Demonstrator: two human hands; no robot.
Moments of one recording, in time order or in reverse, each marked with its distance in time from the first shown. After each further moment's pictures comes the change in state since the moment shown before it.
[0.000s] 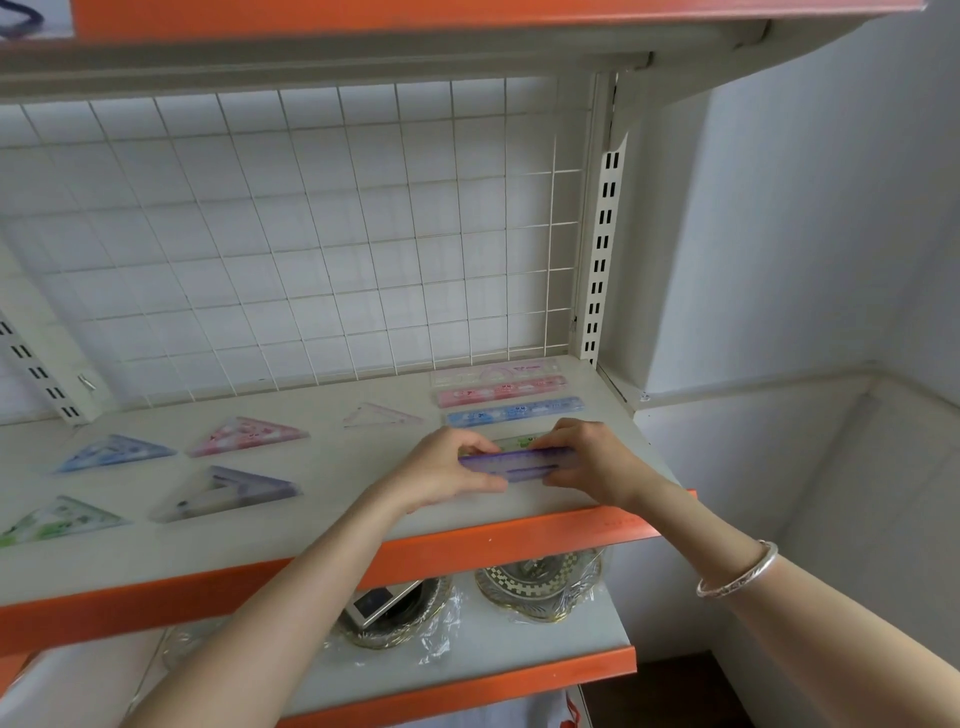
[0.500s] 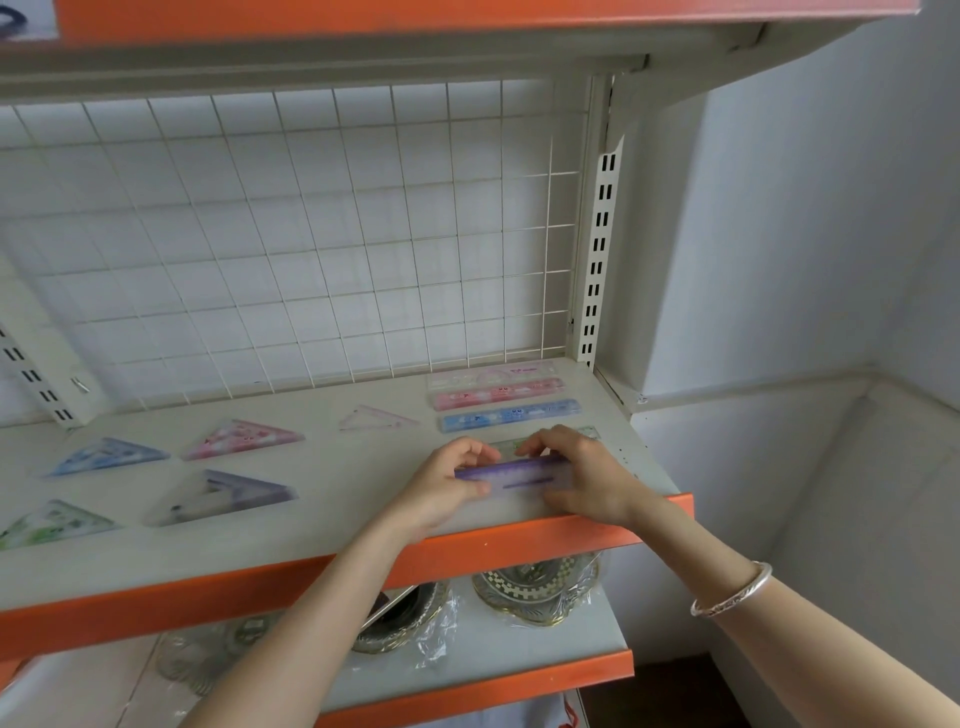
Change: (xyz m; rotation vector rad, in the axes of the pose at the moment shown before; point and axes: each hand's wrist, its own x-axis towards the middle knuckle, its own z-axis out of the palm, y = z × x) left_hand -0.002 -0.015 0.024 -0.360 0.072 0.060; right_hand -0.010 0.002 0.008 0.166 -0.010 -0.054
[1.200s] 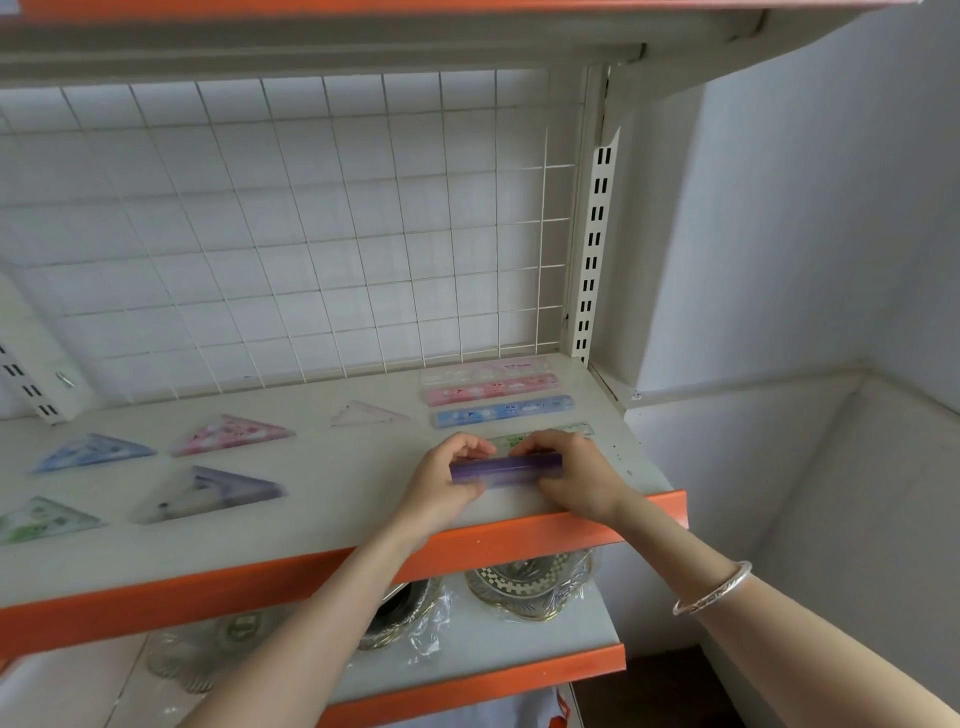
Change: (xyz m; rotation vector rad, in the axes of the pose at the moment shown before) left_hand -0.001 -0.005 0.012 0.043 0.143 0.126; right_hand 0.003 0.000 0.010 0.103 0.075 0.092
